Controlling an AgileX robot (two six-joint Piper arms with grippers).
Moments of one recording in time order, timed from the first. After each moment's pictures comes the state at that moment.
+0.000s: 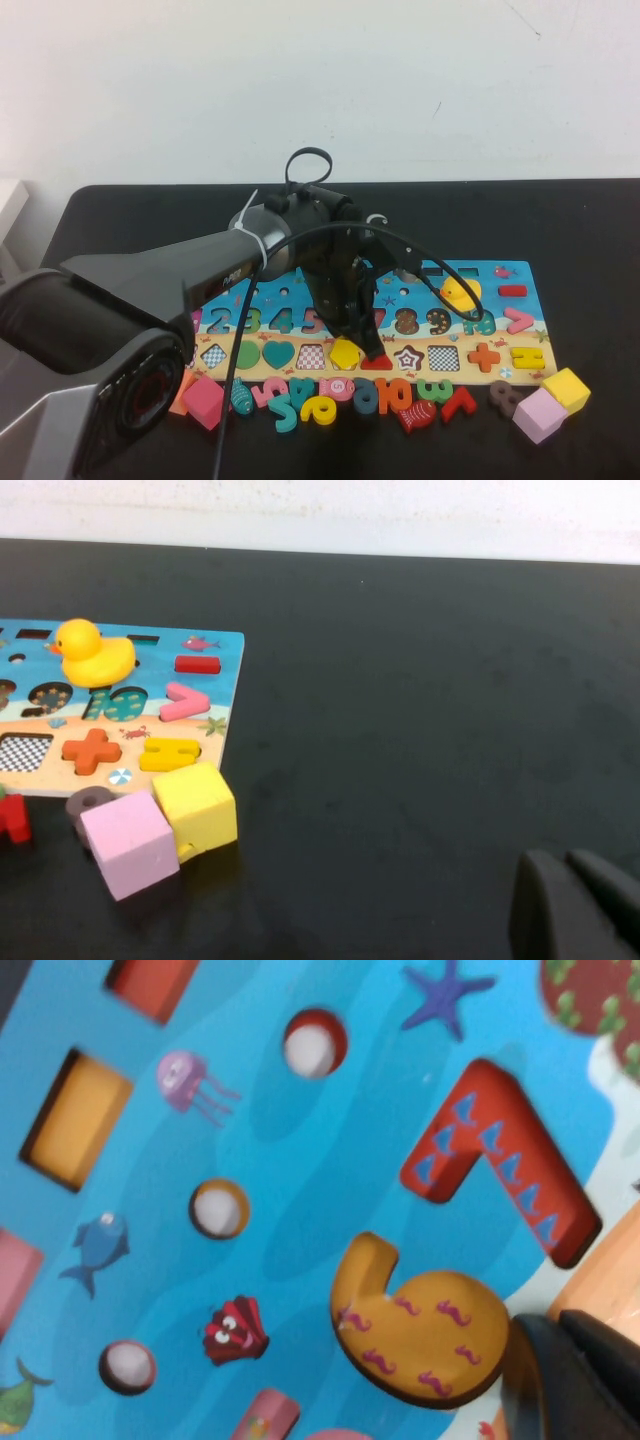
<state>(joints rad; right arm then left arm) -0.03 -0.01 0.02 -0.02 0.41 -0.03 -0.58 2.34 -1.85 -0.09 0.86 0.50</state>
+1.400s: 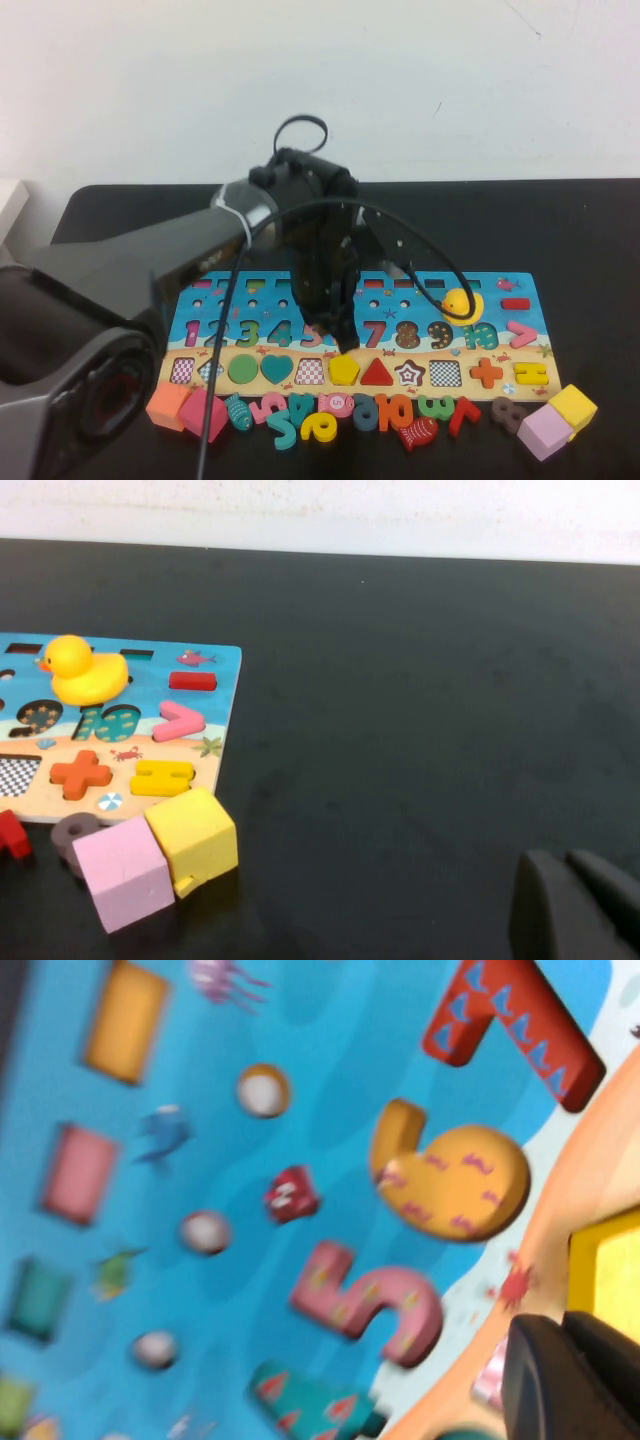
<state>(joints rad) -0.03 -0.01 0.02 -0.02 0.41 -0.03 -0.58 2.26 -1.85 -0.01 1.05 0.54</state>
